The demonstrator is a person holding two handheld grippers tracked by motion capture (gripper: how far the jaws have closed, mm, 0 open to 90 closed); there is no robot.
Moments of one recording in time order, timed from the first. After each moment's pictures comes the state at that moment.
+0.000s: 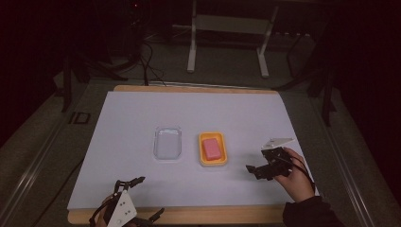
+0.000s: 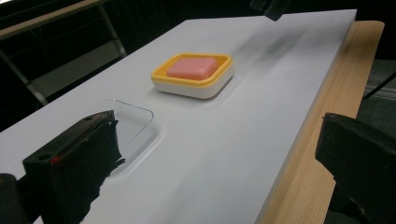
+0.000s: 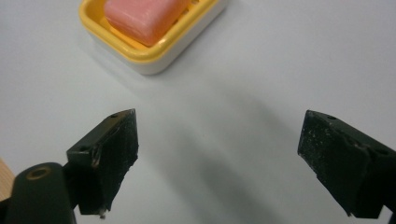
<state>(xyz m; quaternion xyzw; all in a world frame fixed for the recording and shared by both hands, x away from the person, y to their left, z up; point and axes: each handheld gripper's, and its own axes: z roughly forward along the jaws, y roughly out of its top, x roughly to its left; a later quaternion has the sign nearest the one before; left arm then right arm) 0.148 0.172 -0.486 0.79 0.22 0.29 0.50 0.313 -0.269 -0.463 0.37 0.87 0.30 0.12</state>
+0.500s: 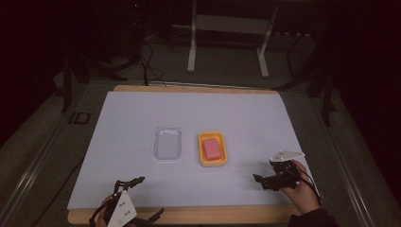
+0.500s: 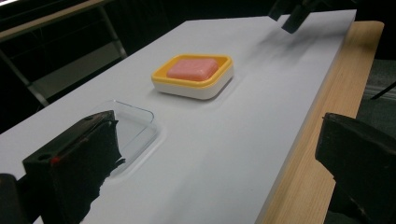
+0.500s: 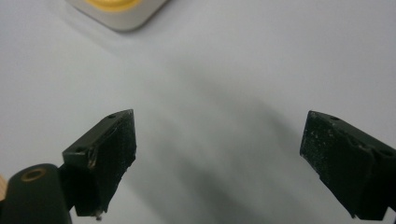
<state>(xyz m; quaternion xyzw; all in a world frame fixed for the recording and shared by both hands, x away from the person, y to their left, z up) 0.147 0.173 -0.485 0.79 0.22 0.30 0.50 0.290 -0.298 -0.495 0.39 0.85 0.32 0.15</state>
